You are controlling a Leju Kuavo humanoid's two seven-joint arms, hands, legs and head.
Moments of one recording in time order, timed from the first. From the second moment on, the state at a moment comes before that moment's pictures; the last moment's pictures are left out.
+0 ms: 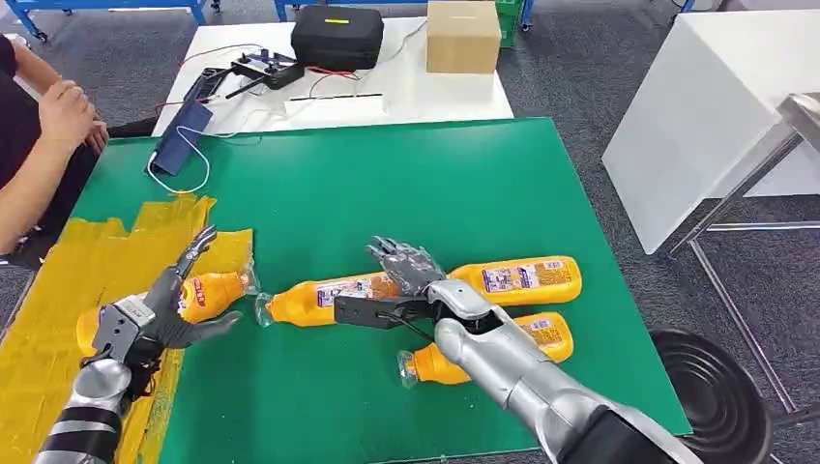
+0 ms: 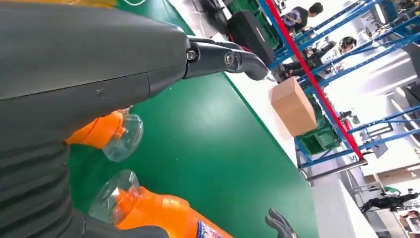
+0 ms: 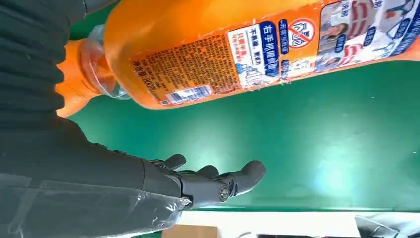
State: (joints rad) left arm -0.23 0.19 0.02 -1.20 -0.41 -0.24 -0.59; right arm -0.66 0.12 0.86 -0.75 0.64 0.02 0.03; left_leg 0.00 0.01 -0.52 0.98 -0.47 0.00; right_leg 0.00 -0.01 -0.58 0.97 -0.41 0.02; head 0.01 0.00
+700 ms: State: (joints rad) left arm -0.27 0.16 -0.02 -1.17 -0.42 -0.23 -0.59; right arm -0.72 0.24 0.90 -0.56 0.74 0.17 0.11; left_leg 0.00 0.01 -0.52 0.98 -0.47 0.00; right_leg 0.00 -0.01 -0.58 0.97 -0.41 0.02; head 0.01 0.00
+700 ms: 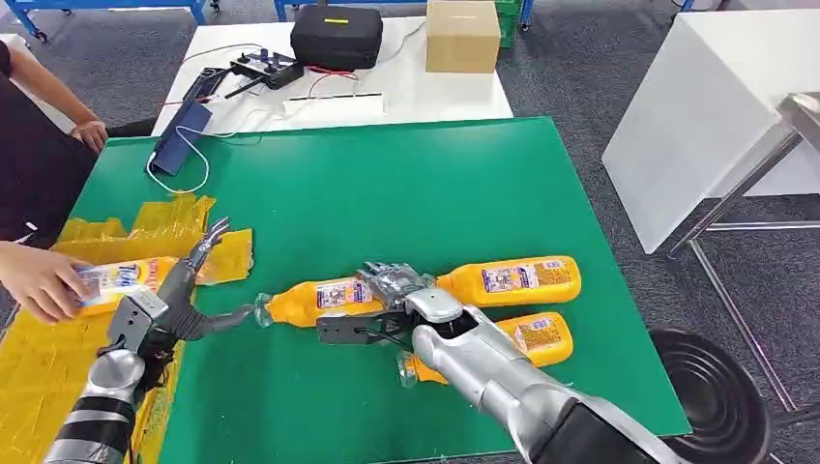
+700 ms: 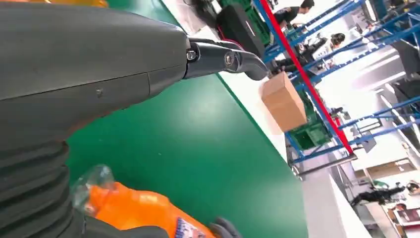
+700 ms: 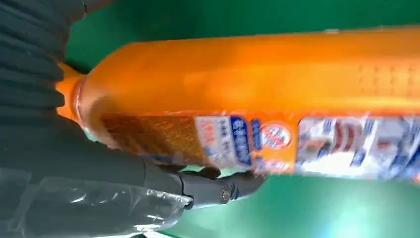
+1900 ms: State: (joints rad) left arm -0.10 0.00 0.10 -1.40 0.16 -0.45 -0.49; right arm -0.67 0.13 0.61 -1.07 0.51 -0.12 -0.02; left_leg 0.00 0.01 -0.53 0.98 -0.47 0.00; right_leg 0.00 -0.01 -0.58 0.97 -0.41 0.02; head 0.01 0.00
